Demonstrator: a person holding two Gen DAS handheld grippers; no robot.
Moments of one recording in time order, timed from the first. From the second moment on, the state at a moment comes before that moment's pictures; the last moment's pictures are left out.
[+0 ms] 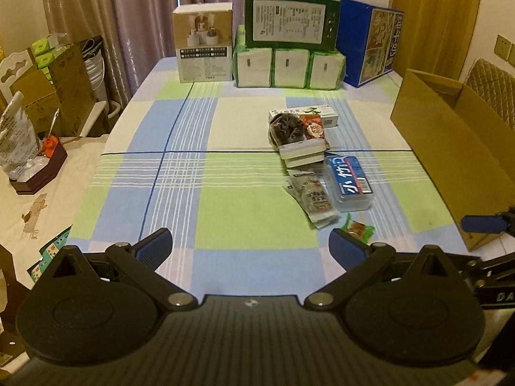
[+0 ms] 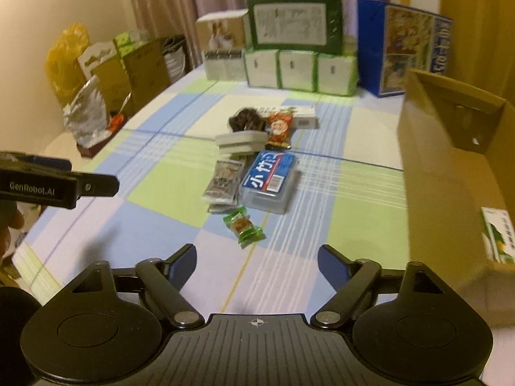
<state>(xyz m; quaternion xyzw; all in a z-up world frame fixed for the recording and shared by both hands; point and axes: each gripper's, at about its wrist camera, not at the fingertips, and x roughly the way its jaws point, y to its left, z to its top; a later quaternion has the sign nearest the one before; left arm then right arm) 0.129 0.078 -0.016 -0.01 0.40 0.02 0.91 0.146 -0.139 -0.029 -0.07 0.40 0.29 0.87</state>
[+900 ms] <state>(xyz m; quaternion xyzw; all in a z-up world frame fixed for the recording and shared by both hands) 0.183 0.097 -0.064 -0.02 0.43 0.02 0.90 0.205 -0.082 -0.099 -0.12 0.43 0.33 0.83</state>
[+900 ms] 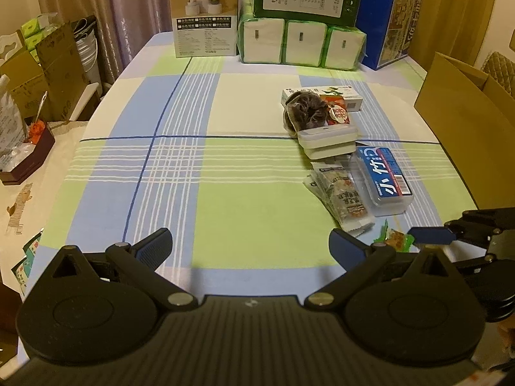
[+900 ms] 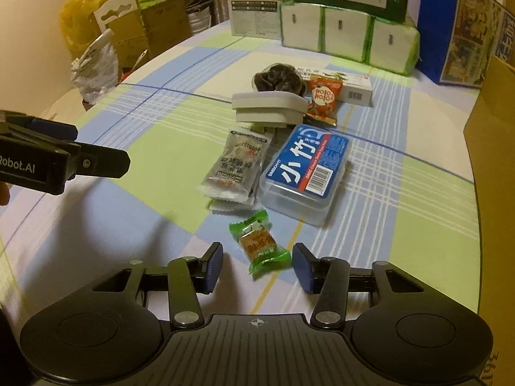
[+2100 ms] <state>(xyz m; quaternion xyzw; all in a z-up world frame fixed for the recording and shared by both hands) 0.250 0.022 -0.112 0.02 0.45 -0.08 0.89 0.203 -0.131 -0.099 -0.10 0.42 0.23 0.87</state>
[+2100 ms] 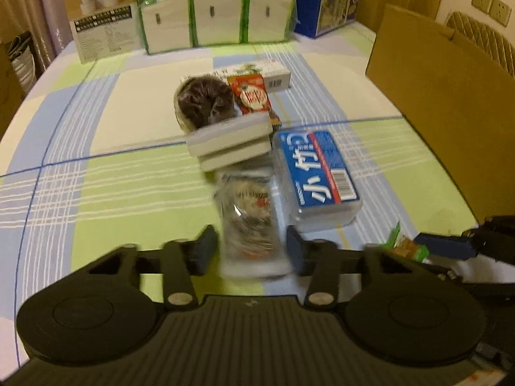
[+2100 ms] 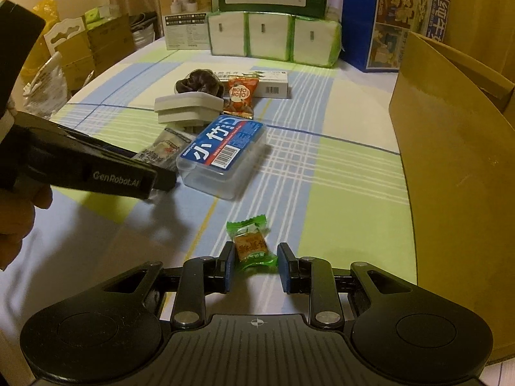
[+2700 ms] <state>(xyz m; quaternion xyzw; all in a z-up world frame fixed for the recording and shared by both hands) 0.227 0.034 -0.105 0.06 0.45 -0.08 0.89 0.206 -0.117 -0.104 -0.13 0.40 0.26 0.87</state>
